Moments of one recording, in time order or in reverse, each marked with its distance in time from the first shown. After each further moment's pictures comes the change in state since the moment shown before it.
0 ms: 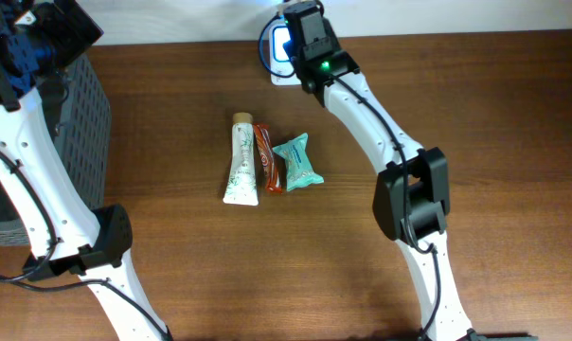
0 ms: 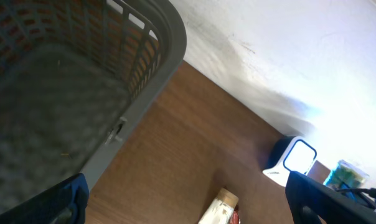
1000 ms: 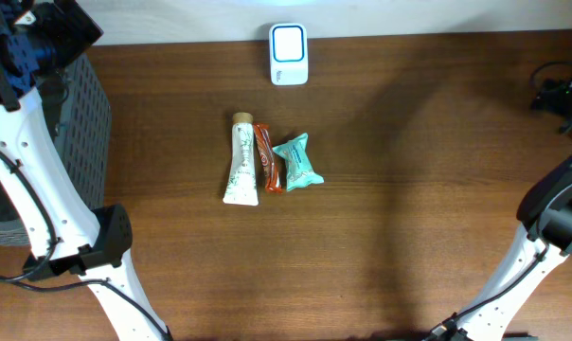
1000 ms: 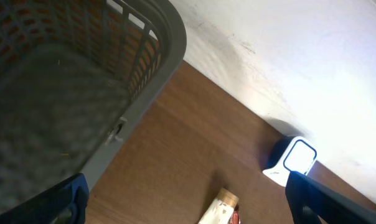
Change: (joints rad) left arm 0.000 0.000 0.000 0.000 0.000 0.000; right arm -0.958 -0.036 -0.009 -0.593 -0.295 0.240
